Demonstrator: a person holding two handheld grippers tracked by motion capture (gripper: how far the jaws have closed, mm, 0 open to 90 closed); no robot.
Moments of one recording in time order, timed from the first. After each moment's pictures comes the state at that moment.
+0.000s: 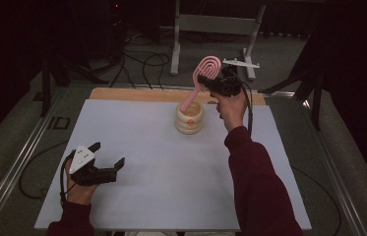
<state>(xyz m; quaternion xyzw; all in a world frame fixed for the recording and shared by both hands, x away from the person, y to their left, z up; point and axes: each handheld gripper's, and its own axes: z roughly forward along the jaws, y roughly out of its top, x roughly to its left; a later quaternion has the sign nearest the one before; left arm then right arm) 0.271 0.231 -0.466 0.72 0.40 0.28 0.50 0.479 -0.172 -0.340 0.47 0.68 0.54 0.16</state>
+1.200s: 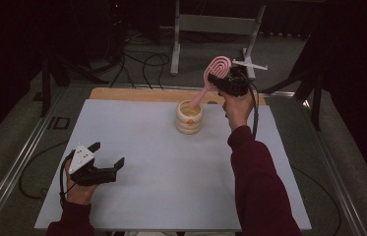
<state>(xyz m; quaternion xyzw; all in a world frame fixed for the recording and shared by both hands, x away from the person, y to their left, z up) 0.271 0.231 -0.466 0.71 0.40 0.28 0.50 0.488 -0.195 -0.348 0.51 0.65 0.53 0.18</state>
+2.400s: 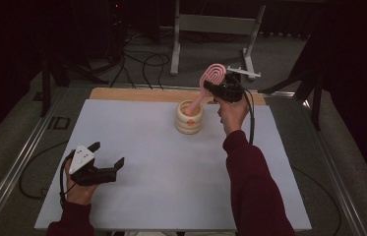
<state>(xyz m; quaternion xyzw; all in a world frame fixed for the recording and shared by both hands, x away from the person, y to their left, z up) 0.271 0.231 -0.466 0.72 0.40 0.28 0.50 0.488 -0.186 -0.373 0.52 0.65 0.53 0.16</state>
